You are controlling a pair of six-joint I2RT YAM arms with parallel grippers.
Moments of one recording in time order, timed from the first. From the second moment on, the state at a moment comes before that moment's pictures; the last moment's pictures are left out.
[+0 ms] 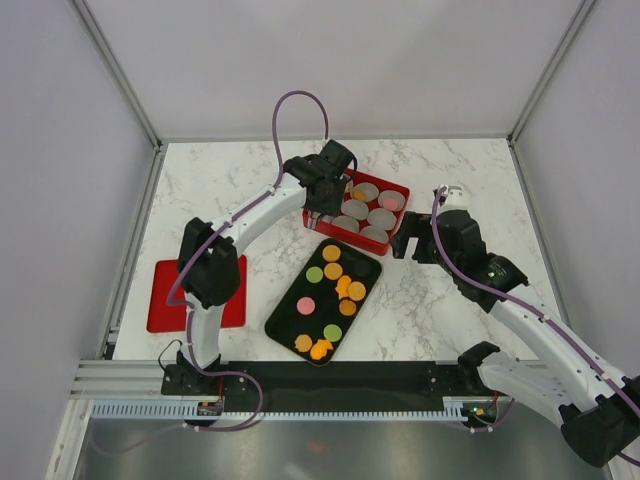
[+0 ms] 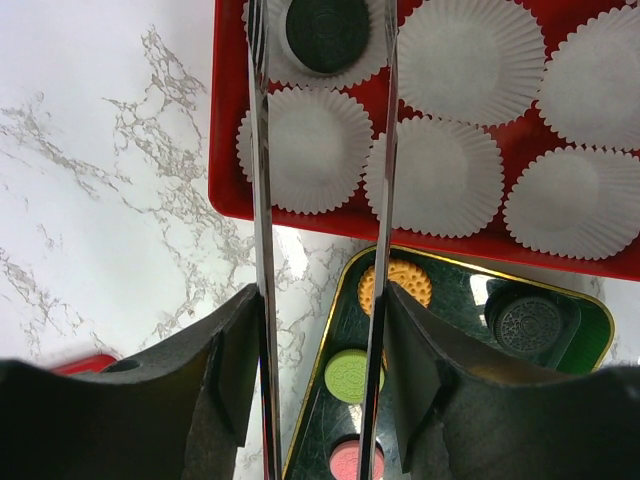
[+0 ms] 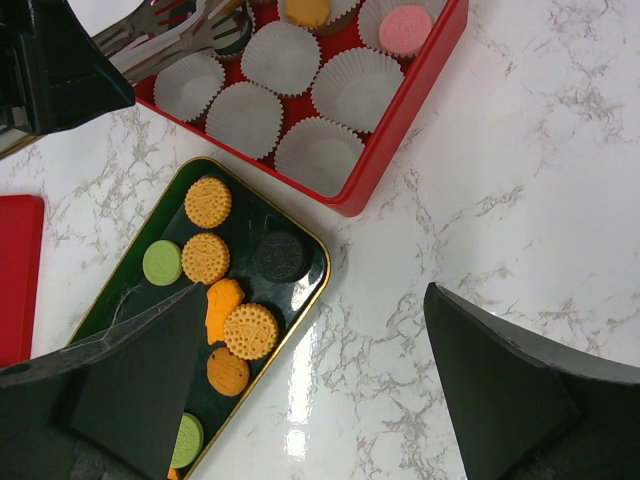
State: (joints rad) left arm -0.69 2.03 1.87 -0.89 -0.28 -0.30; right arm 0.52 0.92 0.82 -0.46 0.18 0.49
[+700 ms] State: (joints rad) left arm -0.91 1.39 1.42 -0.90 -0.28 -0.31; right arm 0.52 0.93 0.83 -0.46 0.18 0.49
